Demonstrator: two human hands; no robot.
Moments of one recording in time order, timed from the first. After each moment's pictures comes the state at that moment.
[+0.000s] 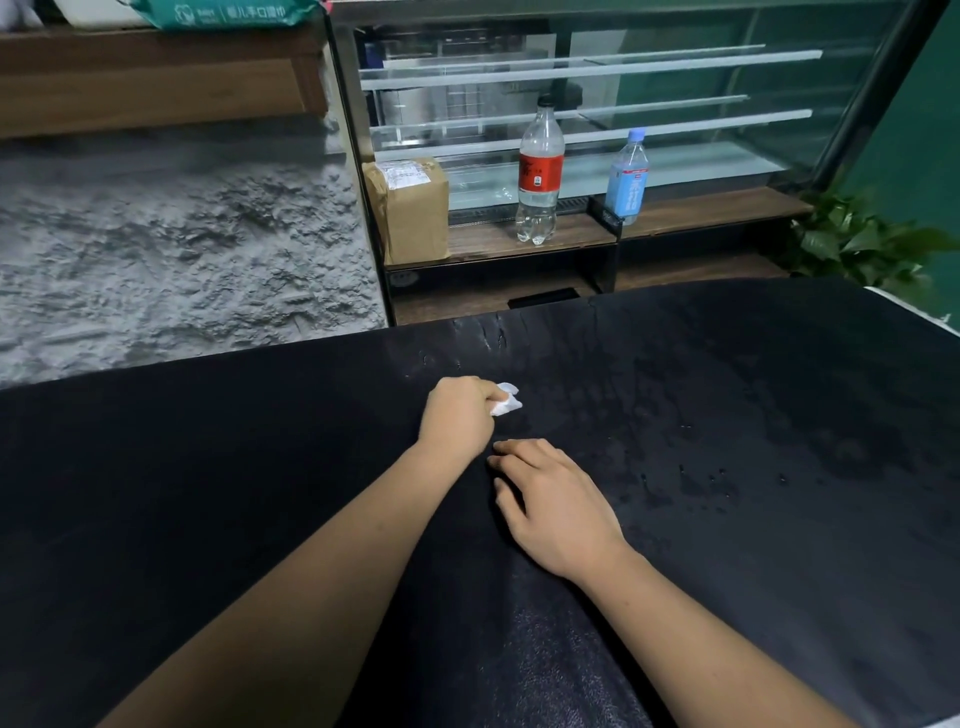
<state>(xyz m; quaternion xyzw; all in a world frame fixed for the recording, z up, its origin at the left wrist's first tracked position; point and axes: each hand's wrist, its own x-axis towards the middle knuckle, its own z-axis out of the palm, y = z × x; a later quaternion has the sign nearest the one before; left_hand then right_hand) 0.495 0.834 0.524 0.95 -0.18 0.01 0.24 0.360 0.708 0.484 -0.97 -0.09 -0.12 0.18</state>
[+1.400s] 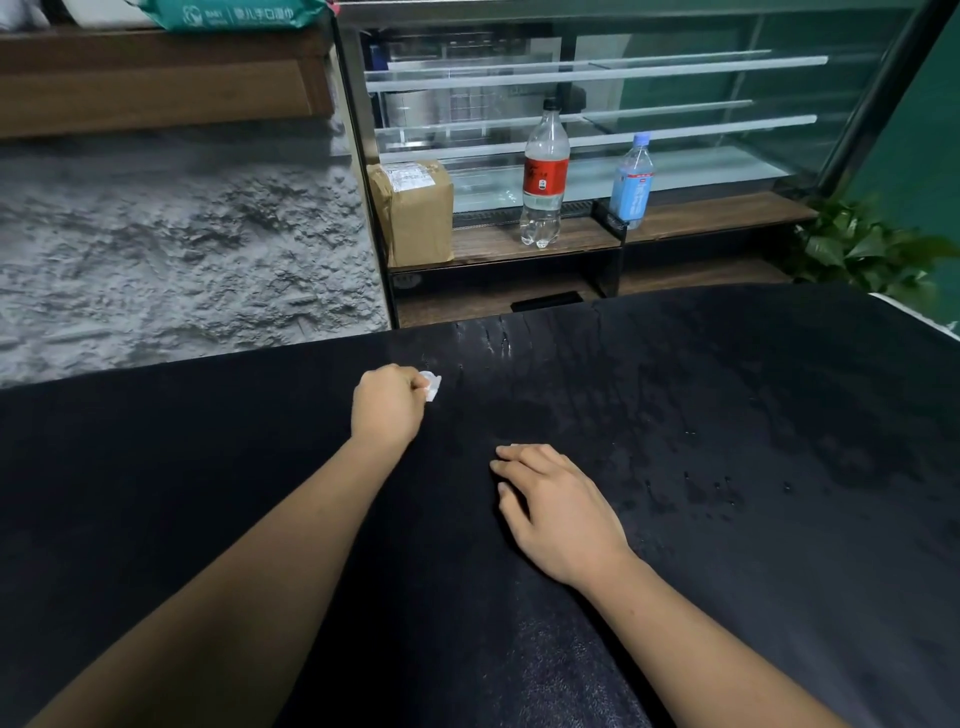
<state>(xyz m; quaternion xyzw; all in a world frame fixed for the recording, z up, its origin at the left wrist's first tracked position) 0.534 0.907 0.513 0.96 -0.06 0.10 0.26 0.360 0.707 0.478 -0.97 -0.08 -0.13 0.19</state>
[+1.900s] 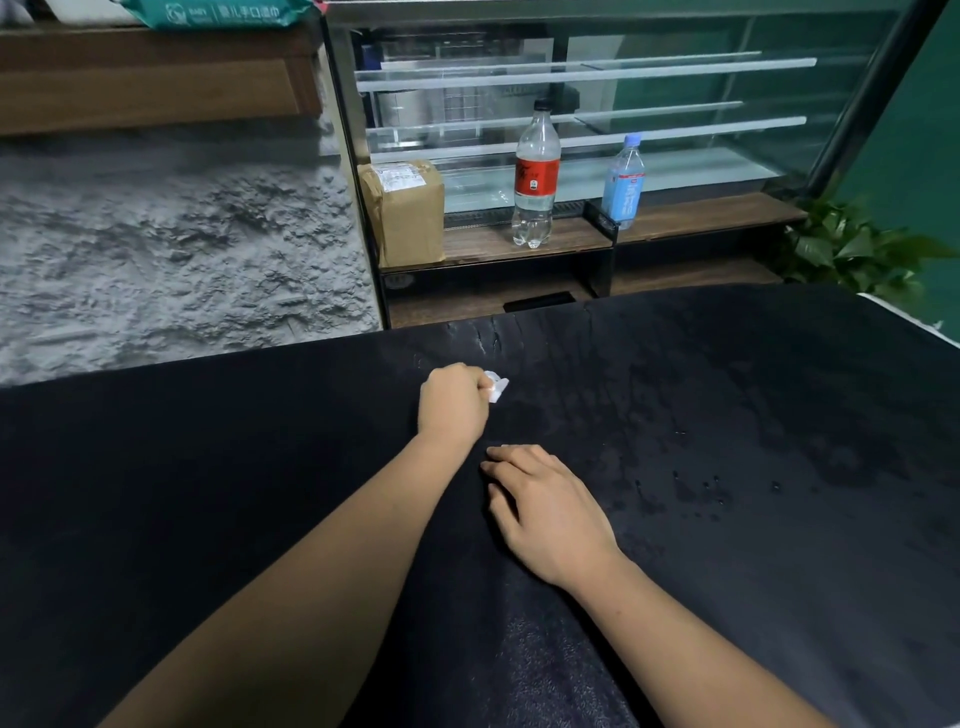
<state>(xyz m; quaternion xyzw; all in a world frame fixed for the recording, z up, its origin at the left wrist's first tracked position) 0.517 0.824 0.513 0.95 -0.14 0.11 0.26 0.360 0.707 0.483 -0.97 -0.09 -0.12 0.19</state>
